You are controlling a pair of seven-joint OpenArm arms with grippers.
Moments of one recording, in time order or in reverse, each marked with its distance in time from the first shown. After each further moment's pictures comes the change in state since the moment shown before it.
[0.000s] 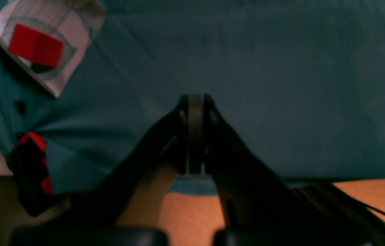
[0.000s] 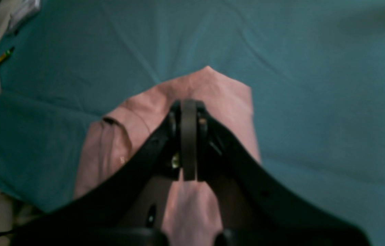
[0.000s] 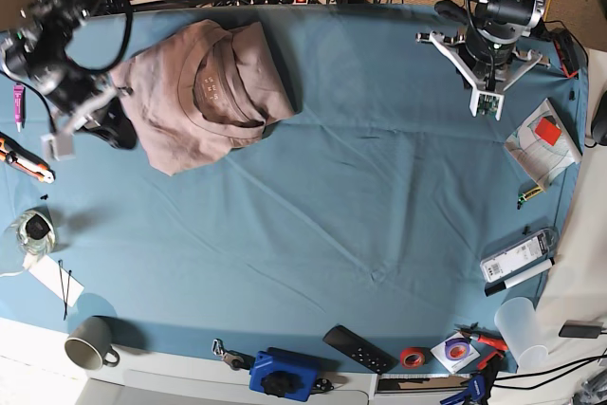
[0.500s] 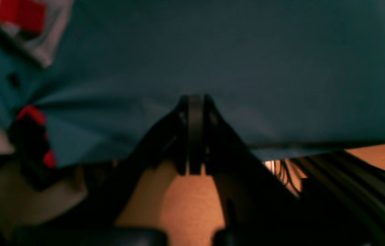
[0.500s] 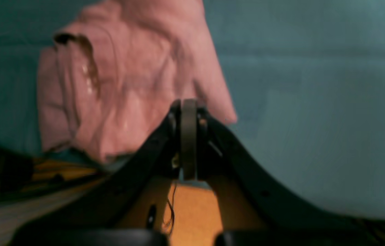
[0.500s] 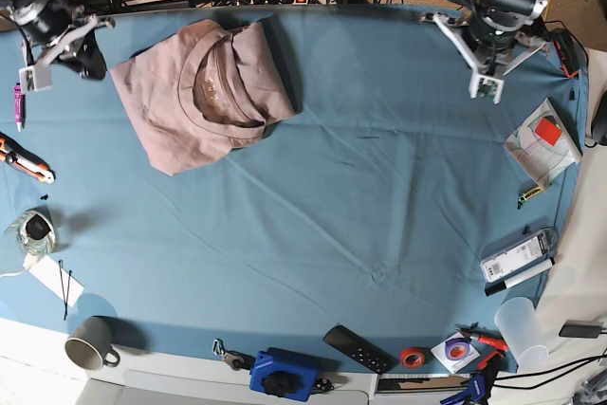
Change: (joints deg) left arm 3.8 -0.2 -4.4 0.0 -0.5 -4.4 2.2; right arm -19.6 0.0 10.3 10.5 1.2 0.0 0.2
